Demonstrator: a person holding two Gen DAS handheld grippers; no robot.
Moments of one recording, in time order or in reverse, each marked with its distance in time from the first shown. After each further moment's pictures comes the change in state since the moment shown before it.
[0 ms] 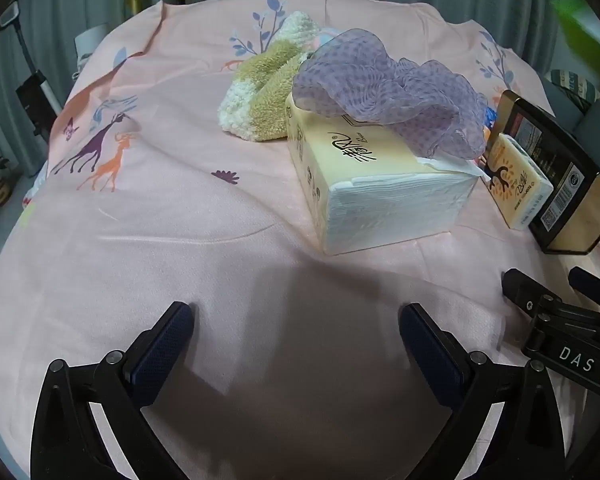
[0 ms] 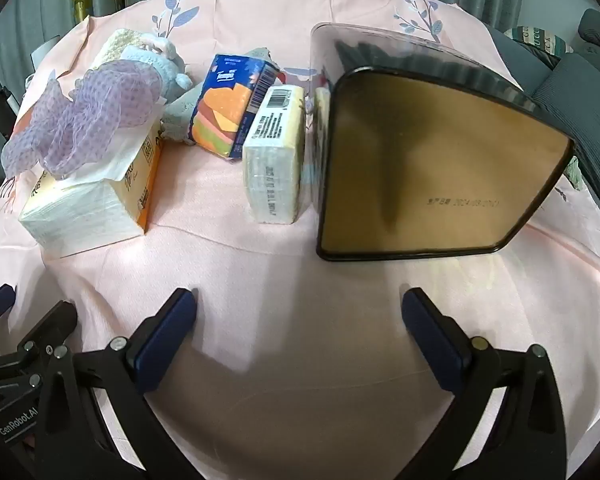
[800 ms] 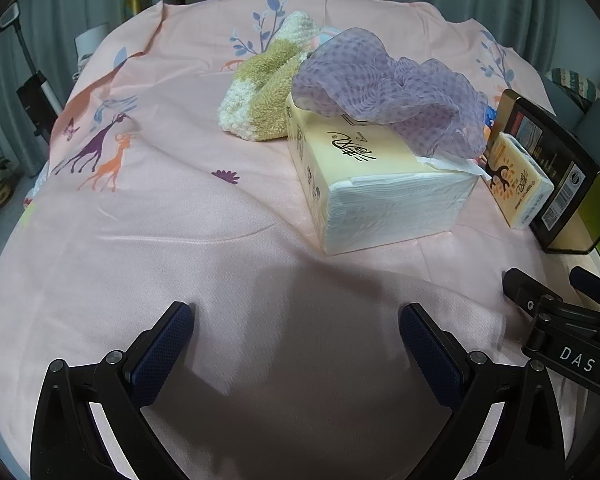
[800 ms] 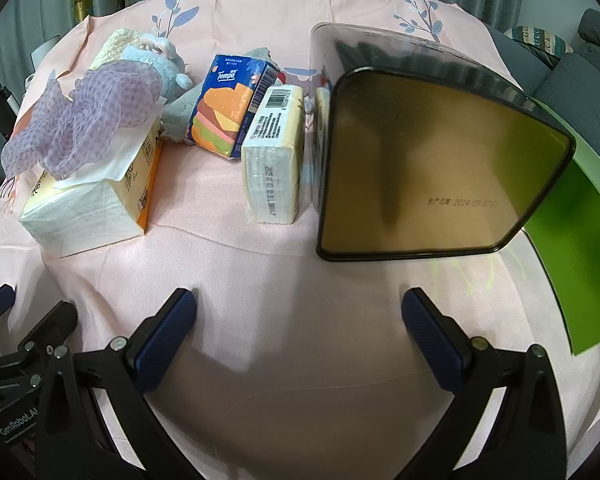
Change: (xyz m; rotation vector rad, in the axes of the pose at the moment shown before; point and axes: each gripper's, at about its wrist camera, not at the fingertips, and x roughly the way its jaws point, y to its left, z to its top) left arm 0.000 0.001 0.000 0.005 0.003 0.007; right arm 0.000 0.000 0.000 -0.001 0.001 -0.001
